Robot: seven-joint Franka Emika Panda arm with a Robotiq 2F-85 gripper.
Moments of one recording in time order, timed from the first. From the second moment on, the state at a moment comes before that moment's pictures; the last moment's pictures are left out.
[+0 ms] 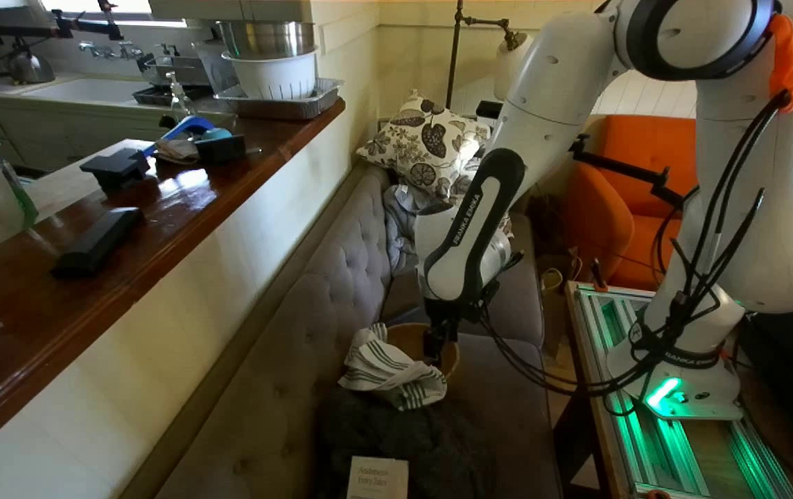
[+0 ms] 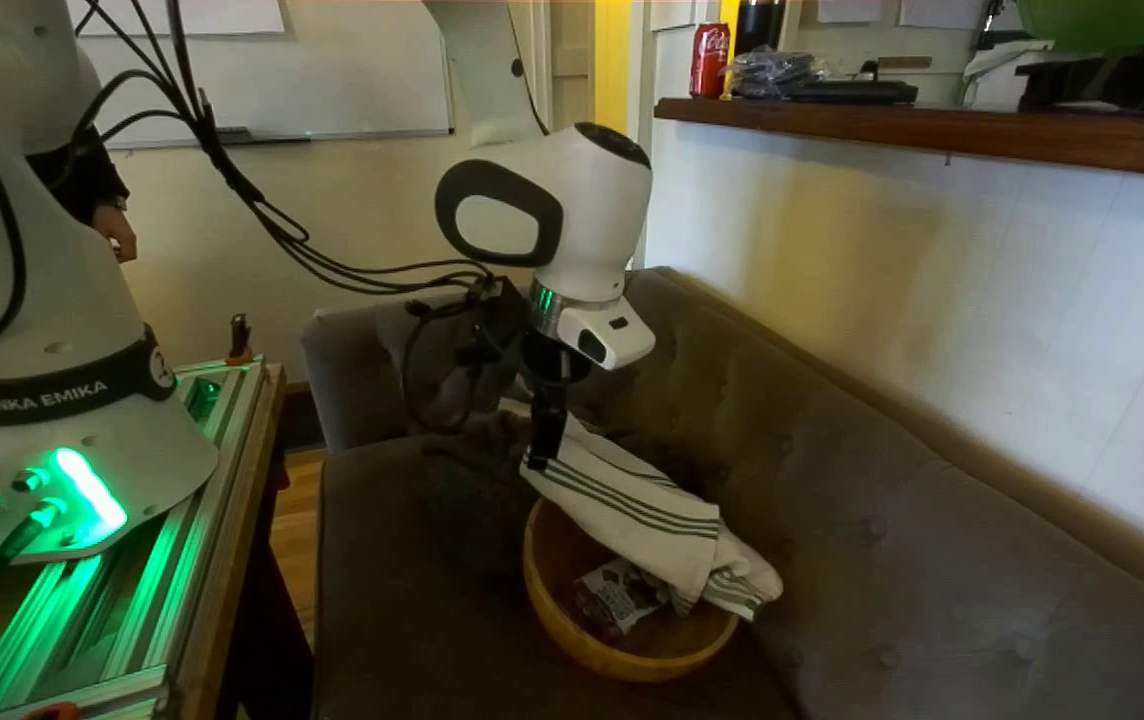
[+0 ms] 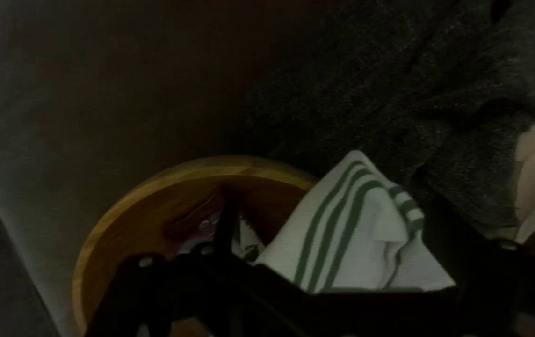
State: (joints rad) arm -0.13 0.40 0.06 -2.53 0.39 2.74 -0.12
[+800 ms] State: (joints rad) arm 0.03 0.67 0.06 -2.39 0.28 3.13 0.02
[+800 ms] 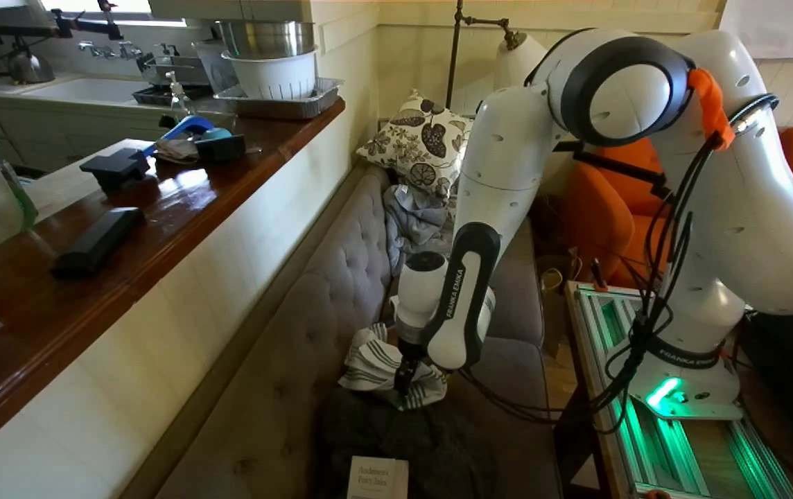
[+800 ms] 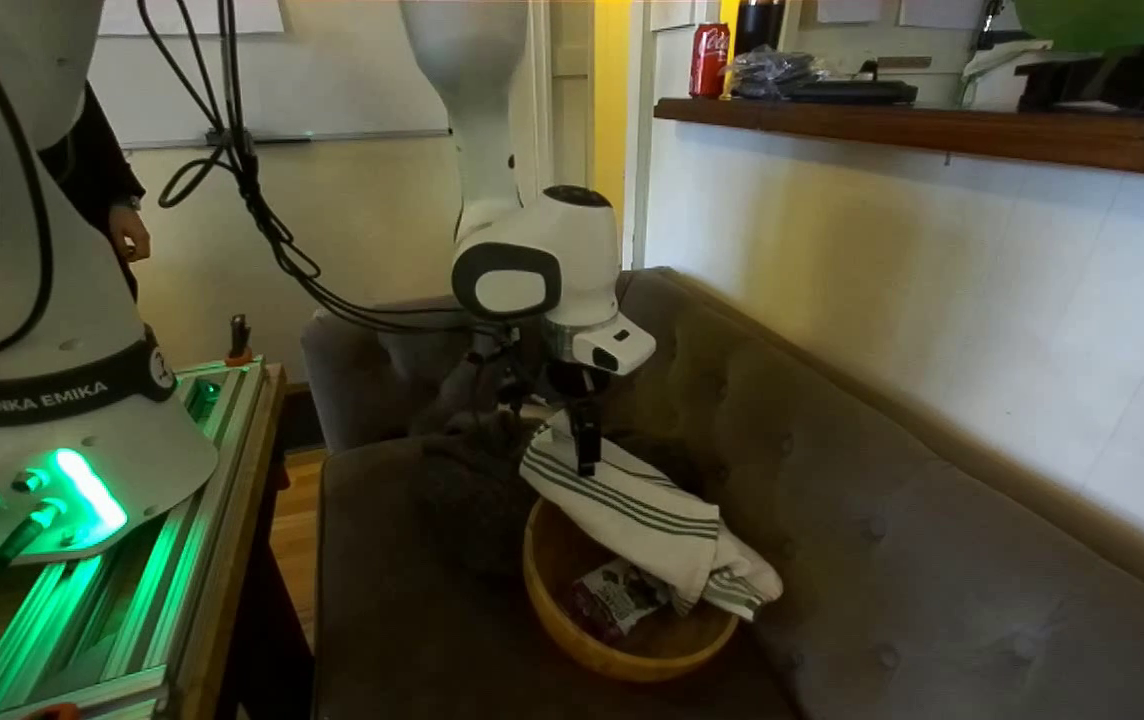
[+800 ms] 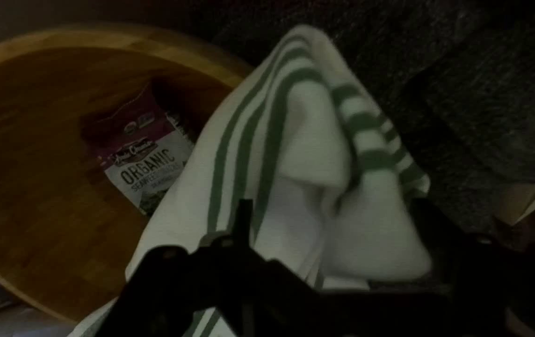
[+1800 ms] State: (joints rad) arm 0.33 0.62 -0.26 -2.46 0.21 2.95 0.22
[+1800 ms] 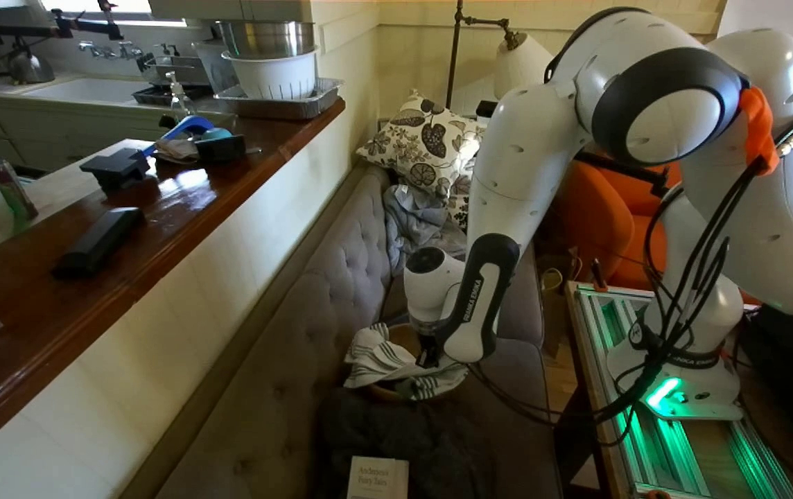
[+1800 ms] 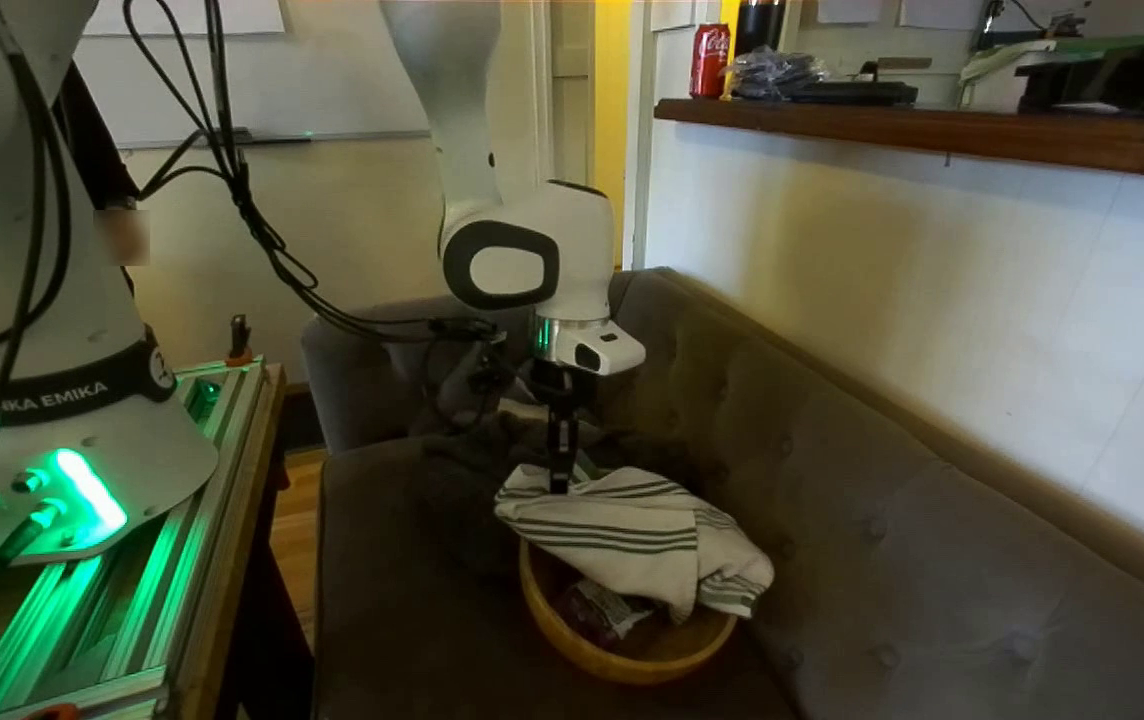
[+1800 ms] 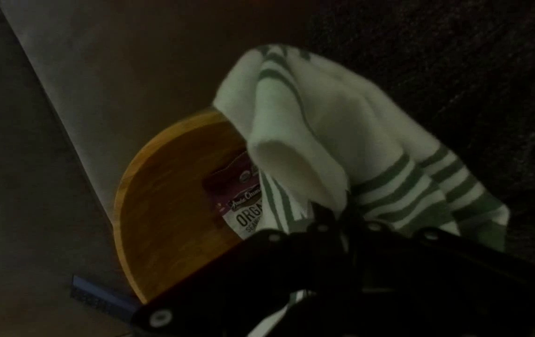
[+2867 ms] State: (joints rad) arm 0.26 0.29 0.09 -2.67 0.04 3.10 0.14
